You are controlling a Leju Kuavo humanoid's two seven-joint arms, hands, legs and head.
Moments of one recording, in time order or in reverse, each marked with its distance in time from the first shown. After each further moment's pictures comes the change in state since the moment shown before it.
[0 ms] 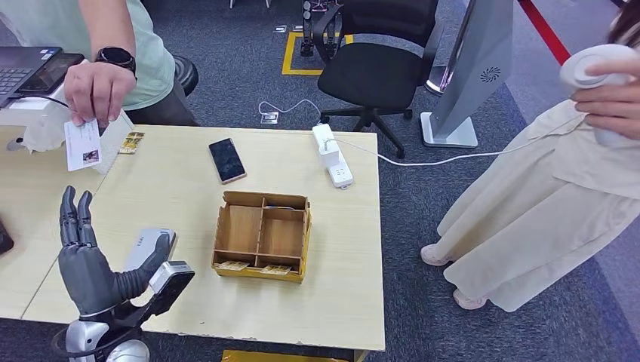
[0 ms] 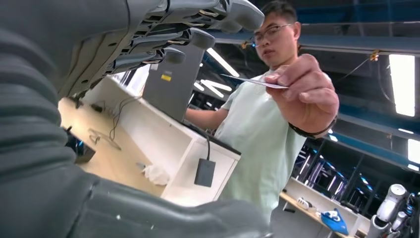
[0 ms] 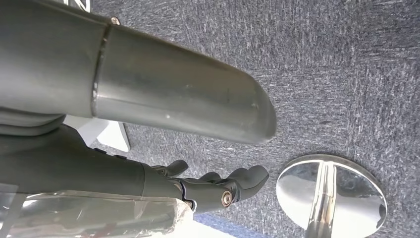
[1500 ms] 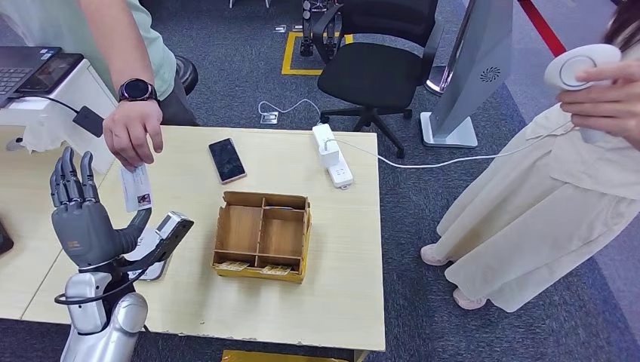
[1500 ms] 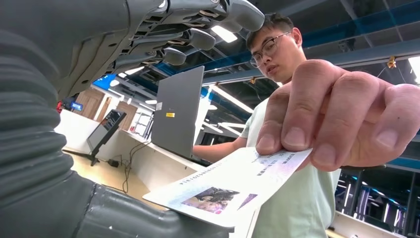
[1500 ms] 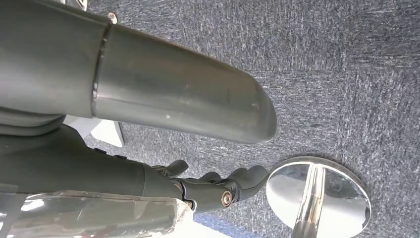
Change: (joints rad) left arm -0.231 0.047 0.070 0.206 -0.259 0.000 0.169; right arm -0.019 0.000 0.009 0.003 0.036 0.012 0.012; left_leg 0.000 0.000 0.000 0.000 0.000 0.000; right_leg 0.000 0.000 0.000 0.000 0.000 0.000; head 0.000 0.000
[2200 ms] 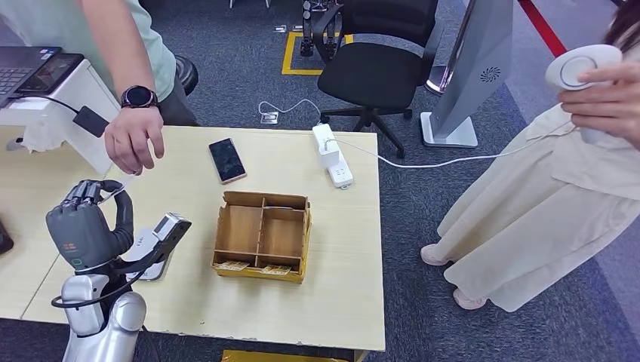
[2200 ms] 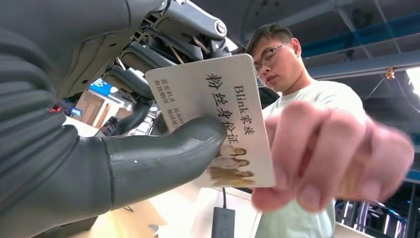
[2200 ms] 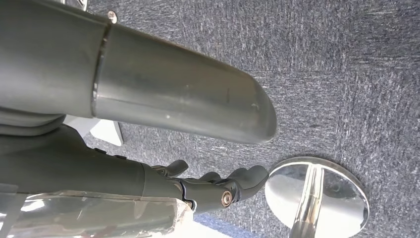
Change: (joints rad) left arm -0.001 -0.056 0.071 -0.010 -0.009 0.000 -0.089; right arm 0.000 0.000 0.000 0.000 0.008 0.003 0.000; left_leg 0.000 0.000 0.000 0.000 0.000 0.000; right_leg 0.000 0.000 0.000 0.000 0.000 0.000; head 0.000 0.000
